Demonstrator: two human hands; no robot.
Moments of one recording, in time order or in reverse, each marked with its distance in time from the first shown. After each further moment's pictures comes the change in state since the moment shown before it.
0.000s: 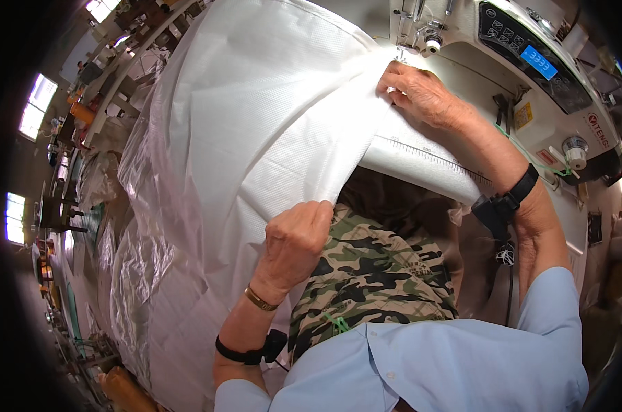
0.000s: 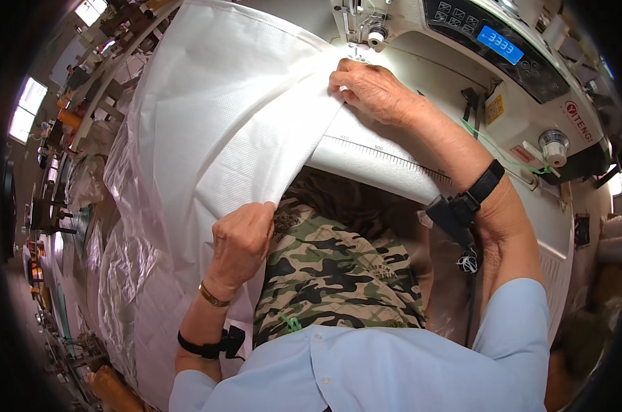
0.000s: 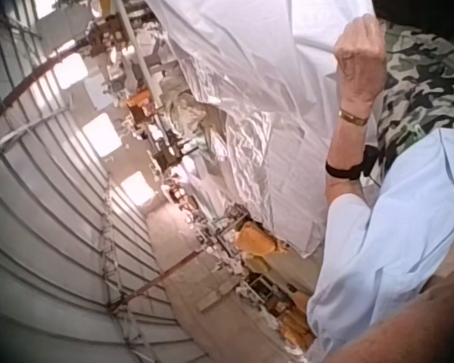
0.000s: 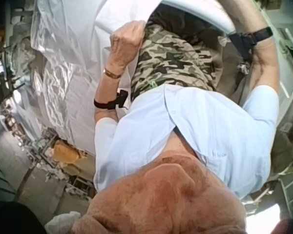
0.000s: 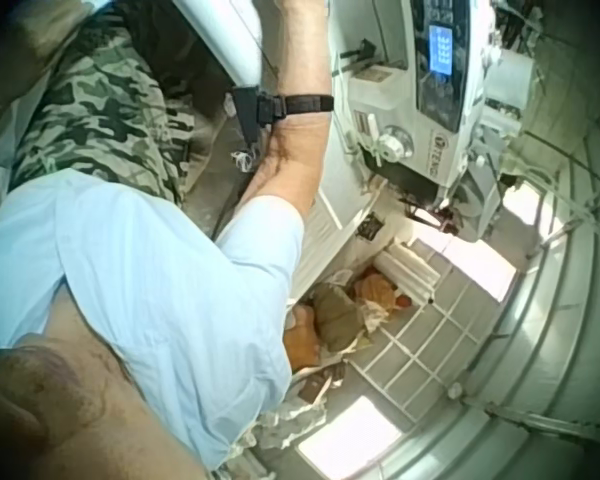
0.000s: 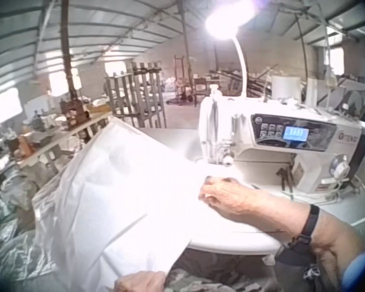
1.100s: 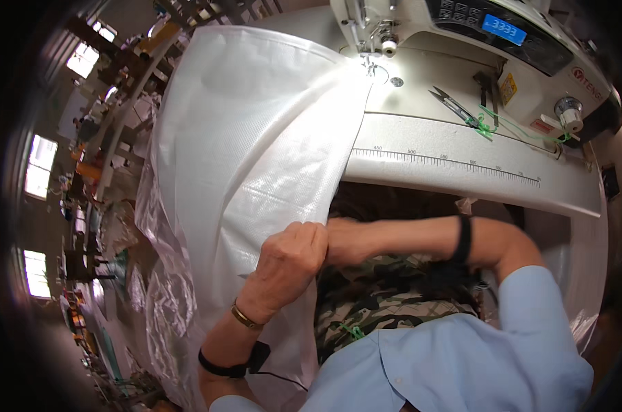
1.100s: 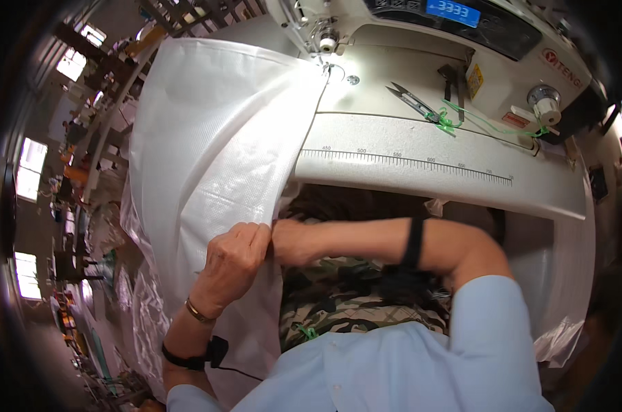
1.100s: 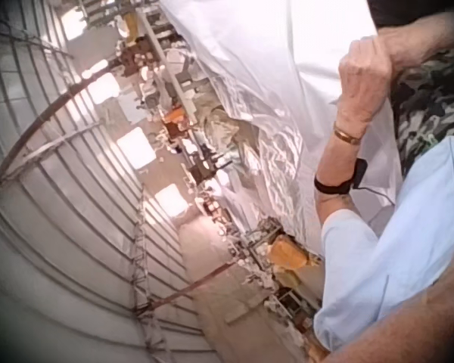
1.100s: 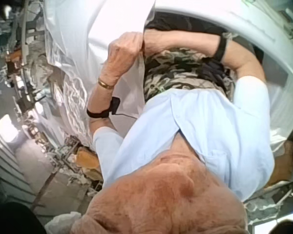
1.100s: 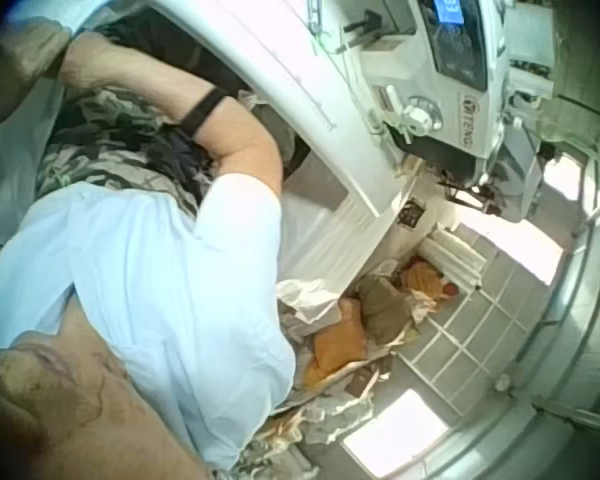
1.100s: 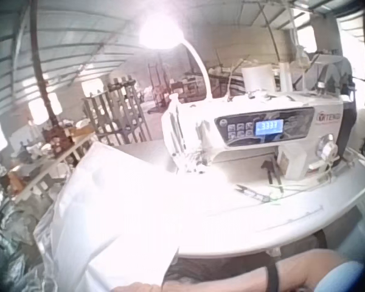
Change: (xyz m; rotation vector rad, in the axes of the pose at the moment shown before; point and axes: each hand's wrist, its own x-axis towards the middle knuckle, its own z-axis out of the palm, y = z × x) left_hand 0.029 -0.008 -0.036 0.090 -0.266 0.269; right_hand -0.041 -0.157 0.113 0.751 -0.286 -0.206
